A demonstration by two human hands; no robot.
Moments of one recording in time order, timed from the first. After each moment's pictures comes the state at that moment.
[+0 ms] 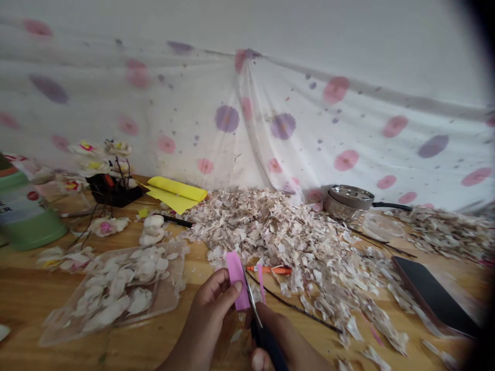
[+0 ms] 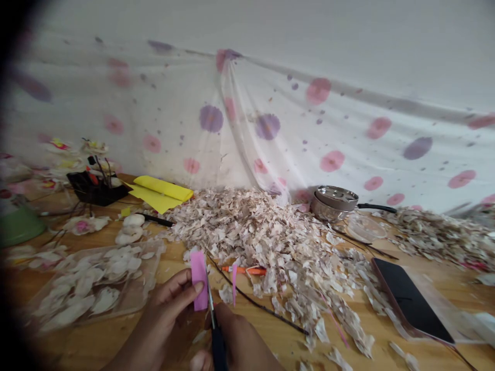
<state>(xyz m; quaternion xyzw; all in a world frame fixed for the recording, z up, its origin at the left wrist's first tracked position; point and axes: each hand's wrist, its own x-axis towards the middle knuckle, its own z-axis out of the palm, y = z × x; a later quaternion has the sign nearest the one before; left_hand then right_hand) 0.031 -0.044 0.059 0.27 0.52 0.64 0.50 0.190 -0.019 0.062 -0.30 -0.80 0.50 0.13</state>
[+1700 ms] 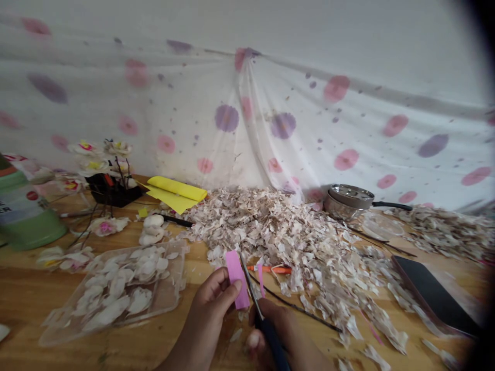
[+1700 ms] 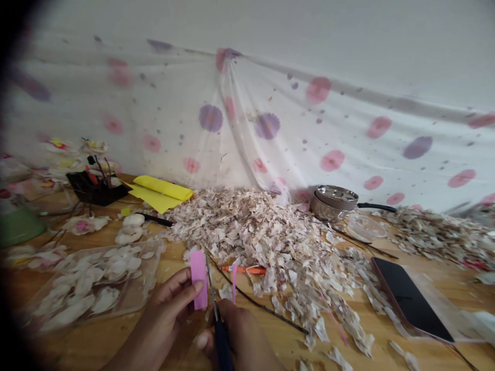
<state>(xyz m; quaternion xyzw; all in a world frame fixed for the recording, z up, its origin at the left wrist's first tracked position) 0.031 -0.044 0.053 0.28 0.49 0.65 0.51 0.183 -0.013 0.057 -0.31 -0.77 0.53 0.18</state>
